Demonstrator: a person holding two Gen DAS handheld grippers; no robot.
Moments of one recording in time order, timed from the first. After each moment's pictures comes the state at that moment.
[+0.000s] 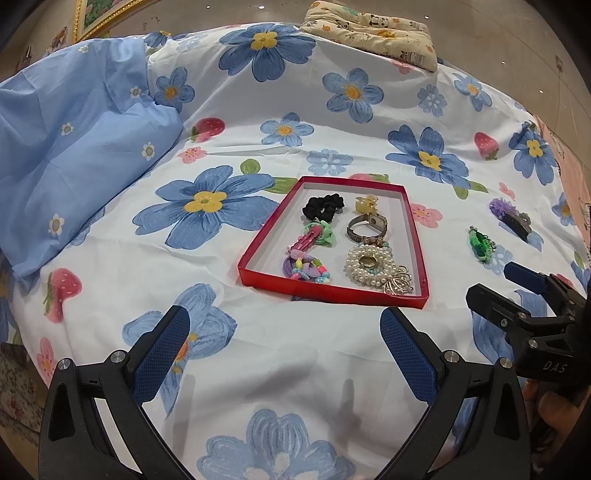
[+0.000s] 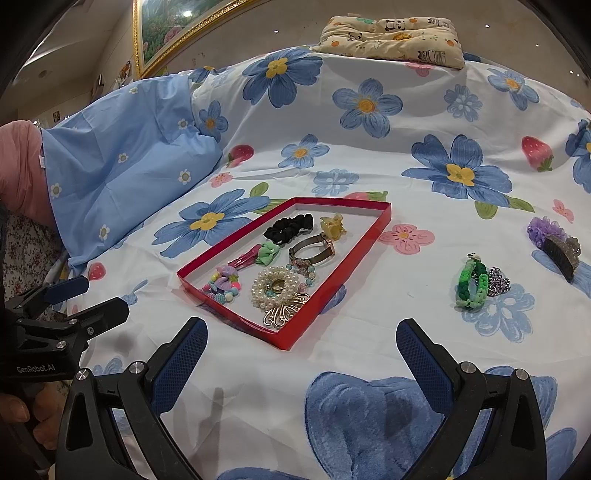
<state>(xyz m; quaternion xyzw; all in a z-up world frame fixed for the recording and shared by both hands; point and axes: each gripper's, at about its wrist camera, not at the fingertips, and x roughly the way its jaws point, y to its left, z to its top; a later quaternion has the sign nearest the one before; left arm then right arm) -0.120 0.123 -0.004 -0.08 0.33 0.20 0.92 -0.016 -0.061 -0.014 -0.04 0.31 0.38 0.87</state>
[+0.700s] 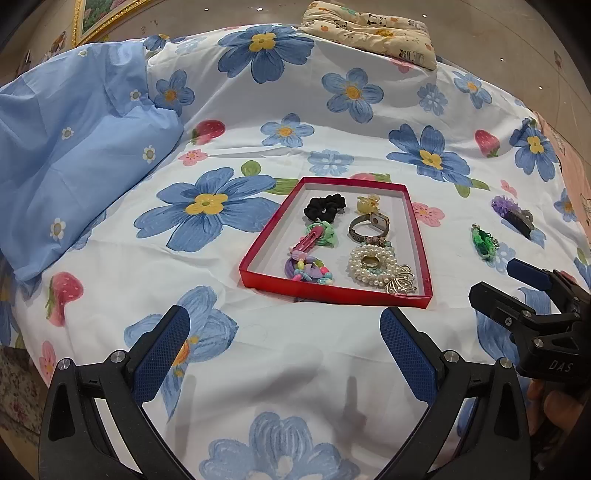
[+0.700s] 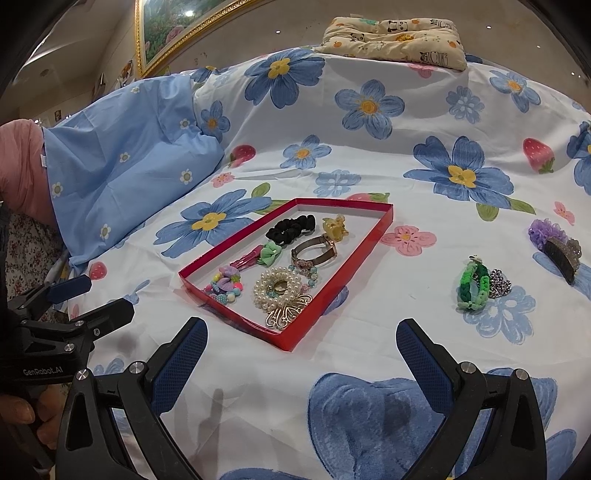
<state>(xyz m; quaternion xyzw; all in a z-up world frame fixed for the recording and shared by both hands) -0.118 0.125 -0.009 -0.07 0.33 0.20 0.92 -0.018 -0.058 -0.014 -0.04 0.31 0.38 0.87</state>
